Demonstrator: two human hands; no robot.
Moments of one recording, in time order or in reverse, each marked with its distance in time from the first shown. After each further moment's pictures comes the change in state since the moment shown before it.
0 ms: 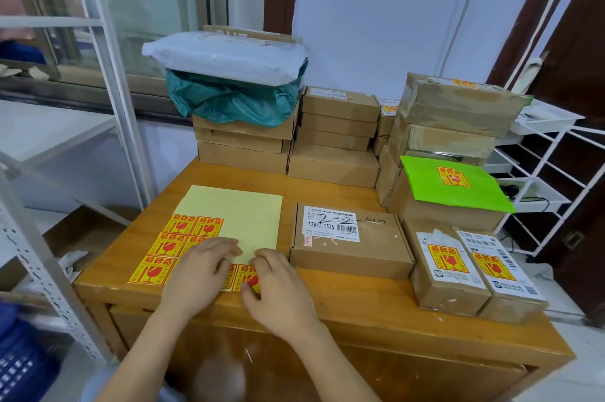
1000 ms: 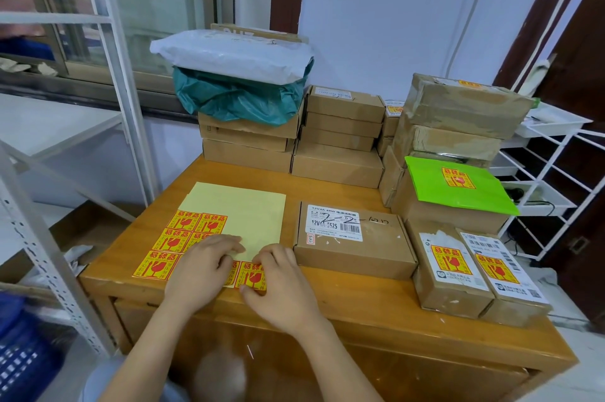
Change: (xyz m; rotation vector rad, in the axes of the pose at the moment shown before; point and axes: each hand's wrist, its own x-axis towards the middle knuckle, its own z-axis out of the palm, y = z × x) left_hand 0.000 -0.001 -0.001 -0.029 0.001 -0.029; right_hand 0.002 0.002 -0.002 0.077 0.040 -0.014
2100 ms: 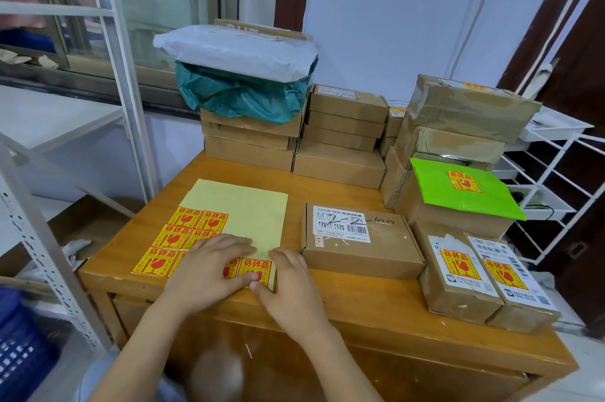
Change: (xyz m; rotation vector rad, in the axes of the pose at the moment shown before) left_hand 0.000 -0.006 0.002 0.194 -0.144 0.172; right_hand -0.008 0.007 0.000 0.057 0.030 0.119
